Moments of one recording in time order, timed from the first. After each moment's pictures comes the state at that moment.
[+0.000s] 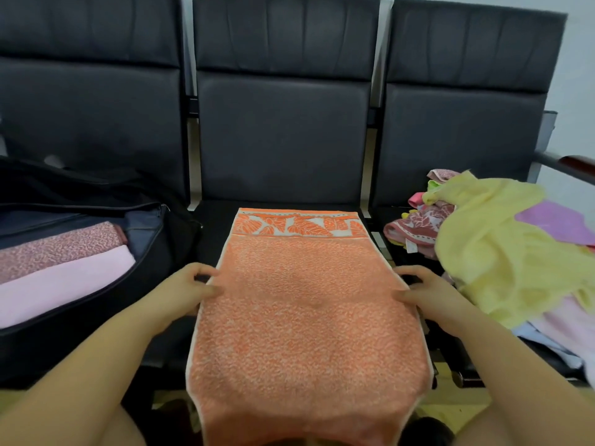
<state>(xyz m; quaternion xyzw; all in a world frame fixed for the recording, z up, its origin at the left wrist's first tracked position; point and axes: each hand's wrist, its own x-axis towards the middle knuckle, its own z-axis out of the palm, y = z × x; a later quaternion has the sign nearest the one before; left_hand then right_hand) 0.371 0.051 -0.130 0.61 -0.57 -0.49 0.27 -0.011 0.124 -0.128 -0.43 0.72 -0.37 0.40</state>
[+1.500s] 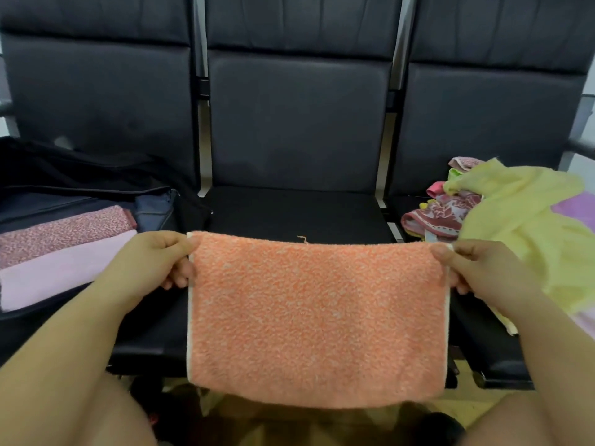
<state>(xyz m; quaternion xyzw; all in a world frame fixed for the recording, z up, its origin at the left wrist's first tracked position) 0.402 0.058 -0.102 0.57 -0.62 -0.37 0.38 -0.006 0.142 -0.078 -0.53 0.74 -0.37 0.20</state>
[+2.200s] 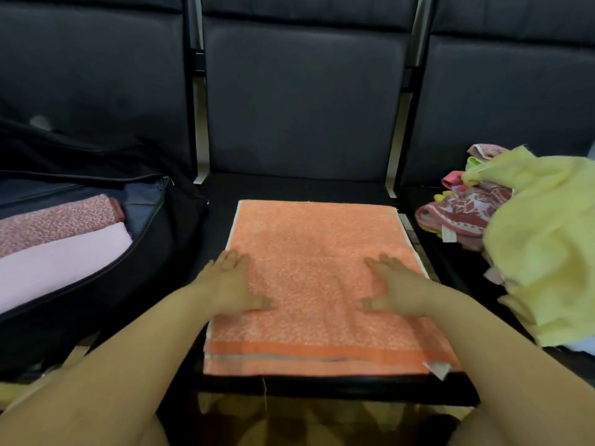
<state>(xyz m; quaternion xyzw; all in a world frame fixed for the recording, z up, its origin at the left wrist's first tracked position) 0.326 0.026 -0.151 0.62 -0.75 -0.17 -0.15 0.047 0.068 -0.138 -0.66 0.70 0.07 0.26</state>
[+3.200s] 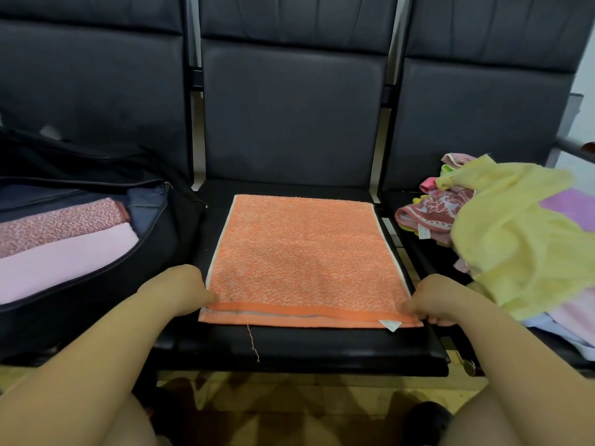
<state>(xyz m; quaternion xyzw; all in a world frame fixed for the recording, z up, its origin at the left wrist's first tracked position) 0.377 0.046 -0.142 0.71 -0.68 -0.19 -0.04 0.015 0.122 -0.120 -0.45 0.84 0.00 0.29</state>
